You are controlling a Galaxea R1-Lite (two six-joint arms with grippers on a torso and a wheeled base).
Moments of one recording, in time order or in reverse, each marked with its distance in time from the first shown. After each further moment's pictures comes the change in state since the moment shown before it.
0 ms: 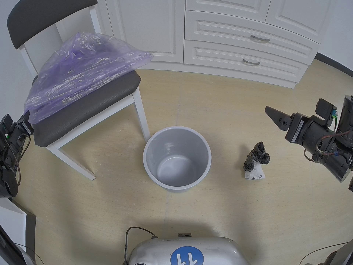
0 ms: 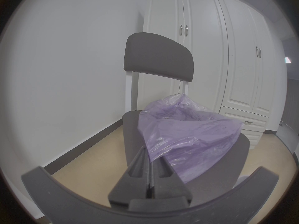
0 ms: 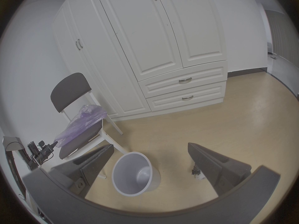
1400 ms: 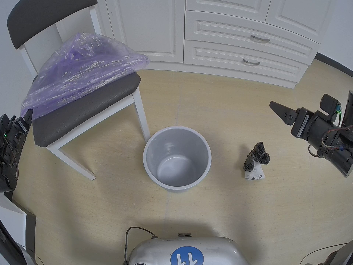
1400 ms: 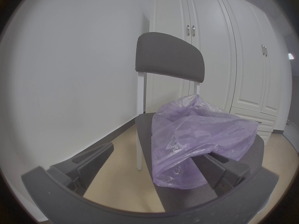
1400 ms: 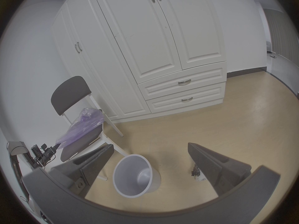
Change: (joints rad) left arm 0.075 0.078 -0.094 0.002 0.001 -0.006; right arm -0.032 -0.027 -0.029 0.046 0.032 0.009
